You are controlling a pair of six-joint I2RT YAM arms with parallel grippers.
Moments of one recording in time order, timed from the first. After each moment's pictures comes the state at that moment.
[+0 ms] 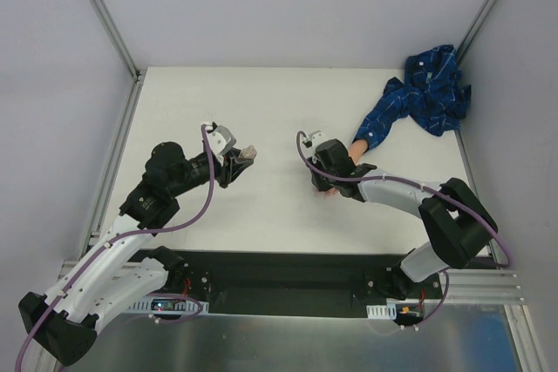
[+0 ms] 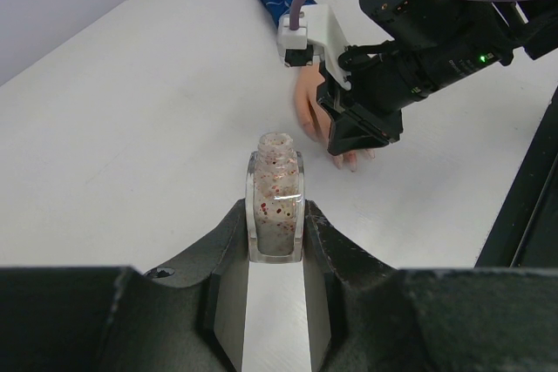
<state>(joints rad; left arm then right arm) -0.53 0.76 0.72 -0.12 0.42 0.08 0.71 1.53 0.80 -0.10 0.11 0.12</state>
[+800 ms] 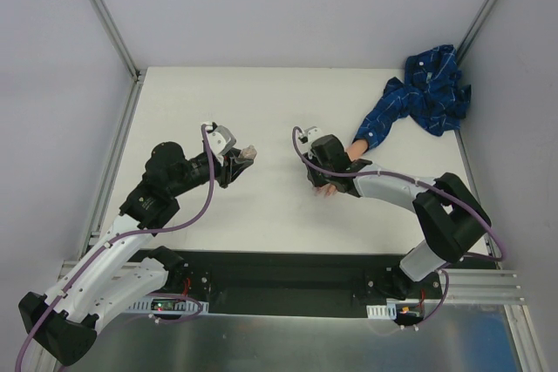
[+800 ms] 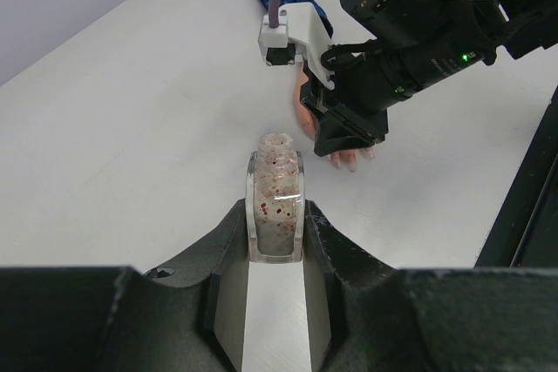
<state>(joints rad) -0.53 0.76 0.72 -0.12 0.42 0.08 0.71 1.58 0.86 -0.09 0.10 0.12</state>
